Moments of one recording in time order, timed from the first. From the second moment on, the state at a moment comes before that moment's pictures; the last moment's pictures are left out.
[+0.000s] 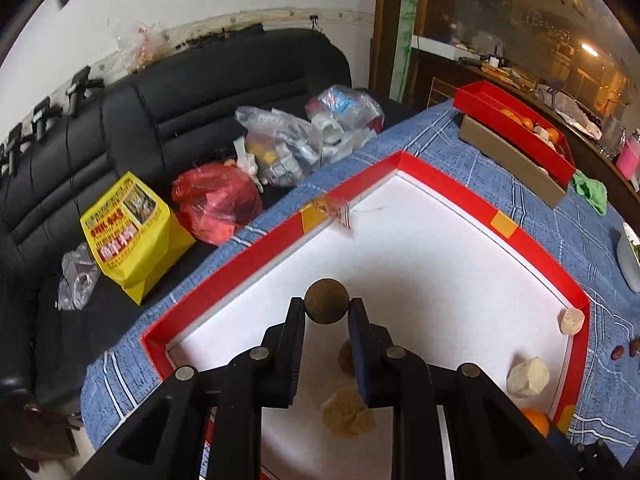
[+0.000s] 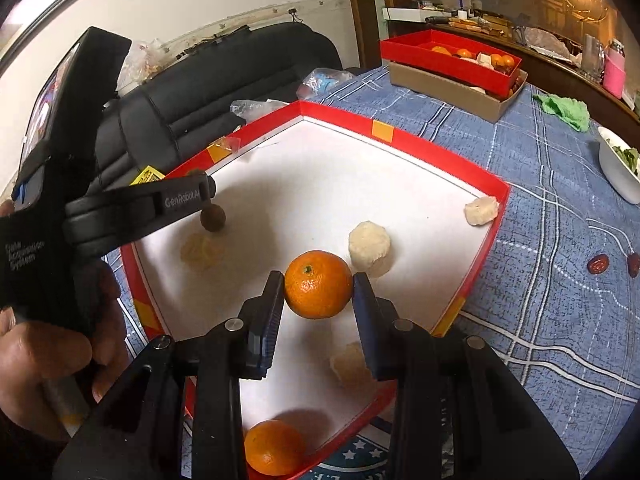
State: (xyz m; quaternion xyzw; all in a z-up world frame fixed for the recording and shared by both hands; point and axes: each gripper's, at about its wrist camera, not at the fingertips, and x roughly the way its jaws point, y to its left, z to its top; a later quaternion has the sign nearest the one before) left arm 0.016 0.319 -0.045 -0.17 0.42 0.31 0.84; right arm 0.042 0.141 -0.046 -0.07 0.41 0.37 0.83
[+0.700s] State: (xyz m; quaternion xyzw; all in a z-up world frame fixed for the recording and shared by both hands) left arm 0.041 0.154 0.005 -0.11 0.38 0.16 0.91; right arm 0.077 -0.104 -0.026 0.06 0.37 0.18 0.91
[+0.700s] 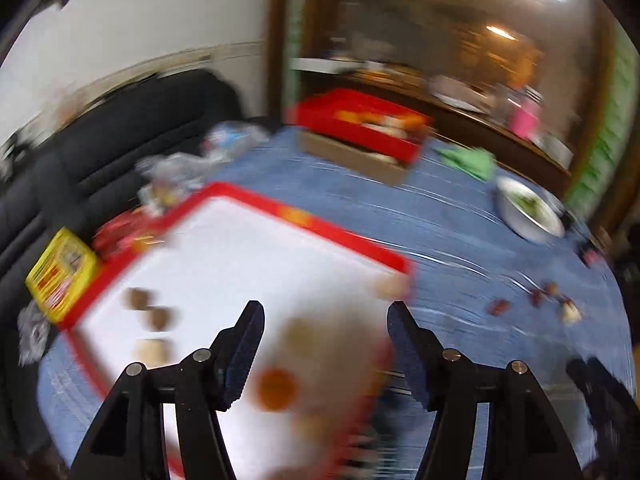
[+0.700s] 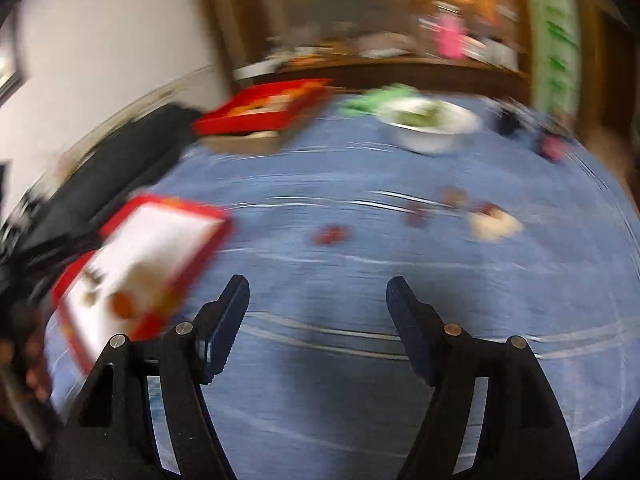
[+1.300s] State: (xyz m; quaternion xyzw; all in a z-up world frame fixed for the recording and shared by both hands) left arm 0.142 0.031 -0.052 -0.04 0.44 0.04 0.90; right arm 0.193 -0.173 -0.069 0.07 0.43 0.09 0.90
